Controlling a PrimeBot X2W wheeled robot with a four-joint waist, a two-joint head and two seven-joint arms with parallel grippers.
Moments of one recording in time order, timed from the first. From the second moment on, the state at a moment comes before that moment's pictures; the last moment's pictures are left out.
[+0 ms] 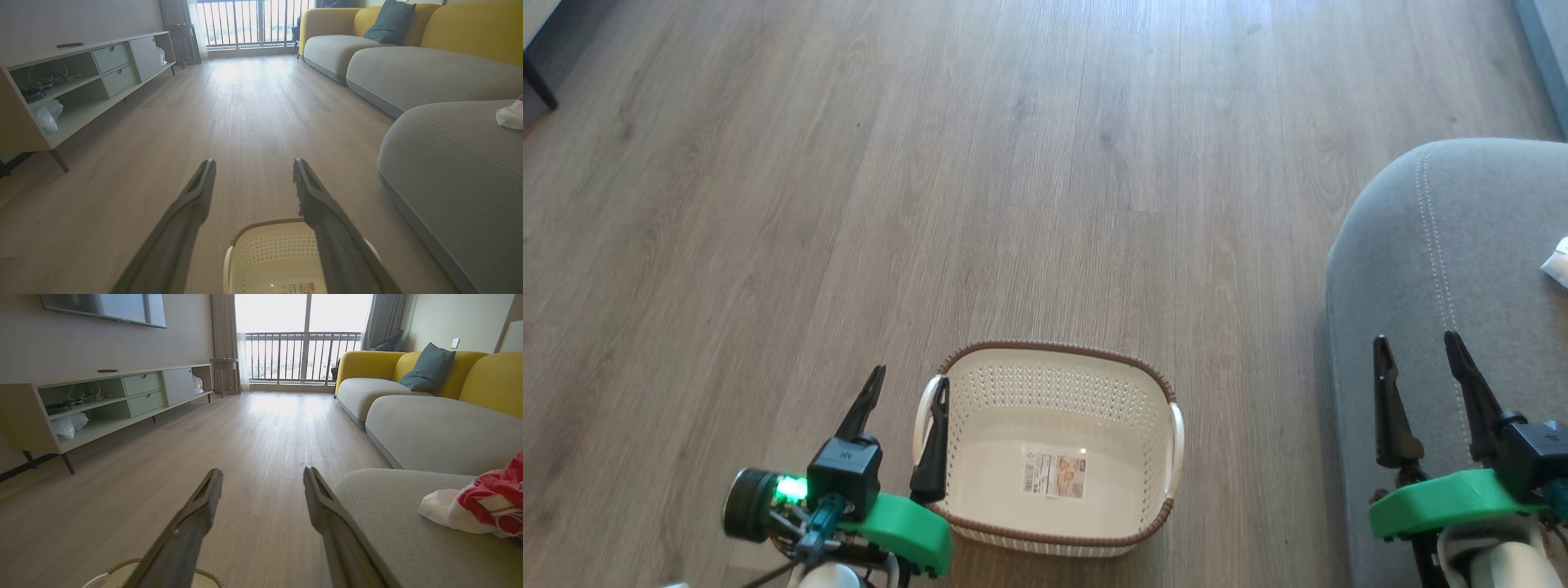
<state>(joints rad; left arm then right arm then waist) -0.01 0.05 -0.29 0.15 -0.08 0.13 -0.26 0.05 -0.06 -0.12 0.07 0.11 0.13 -0.26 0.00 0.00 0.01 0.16</state>
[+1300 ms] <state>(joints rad) -0.01 0.05 -0.27 0.21 -0.18 0.08 -0.26 0.05 -0.06 -0.12 0.11 0.12 0.13 -0.26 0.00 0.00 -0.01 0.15</state>
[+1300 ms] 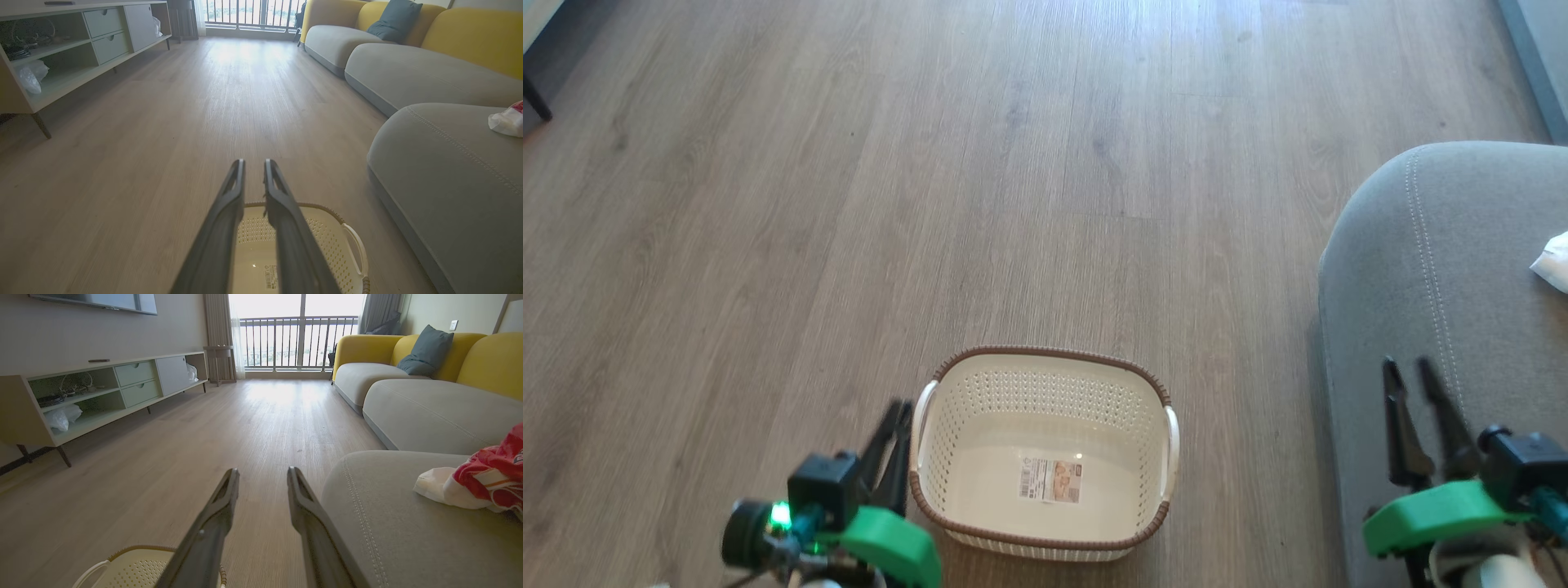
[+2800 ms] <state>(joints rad) 0.02 0.07 -0.19 0.27 -0.69 0.01 -0.16 0.05 -0.06 -0.12 0.20 0.62 0.13 -0.13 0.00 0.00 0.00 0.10</state>
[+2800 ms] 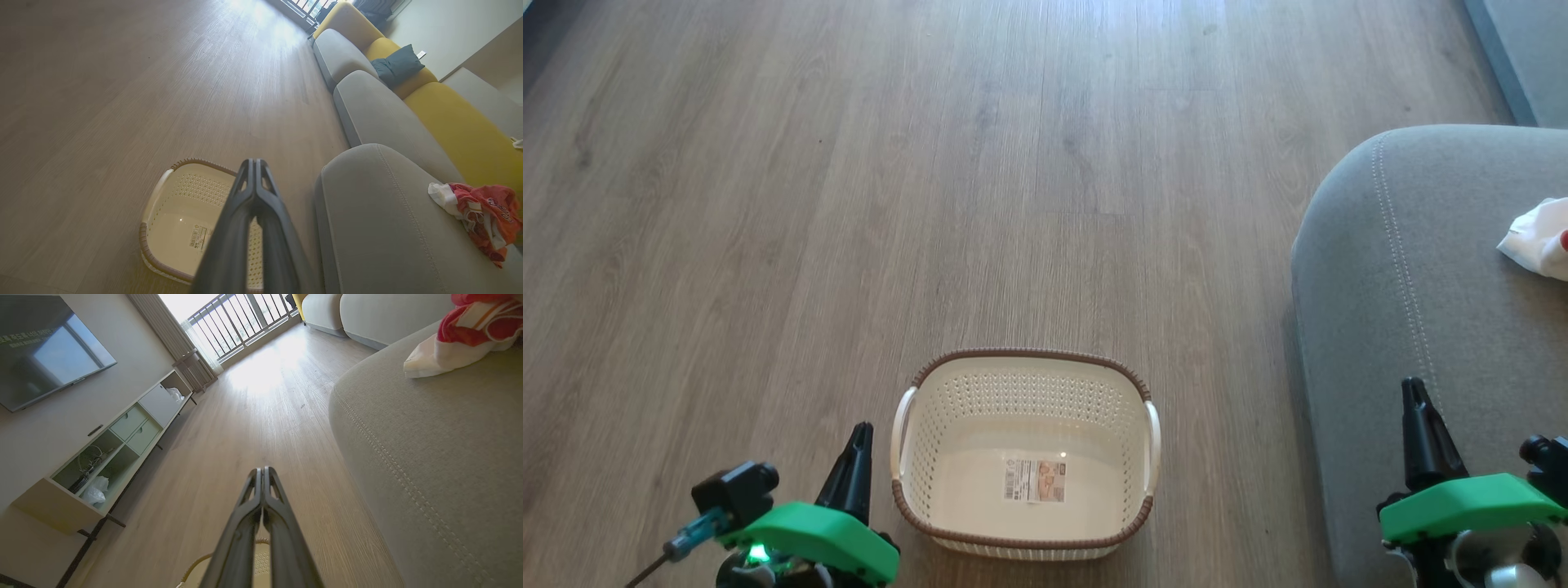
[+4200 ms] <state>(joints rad) -0.01 0.07 -0.09 0.27 -1.16 -0.05 -0.04 0.00 -0.05 -0.13 0.24 1.10 0.13 -0.01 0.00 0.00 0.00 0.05</state>
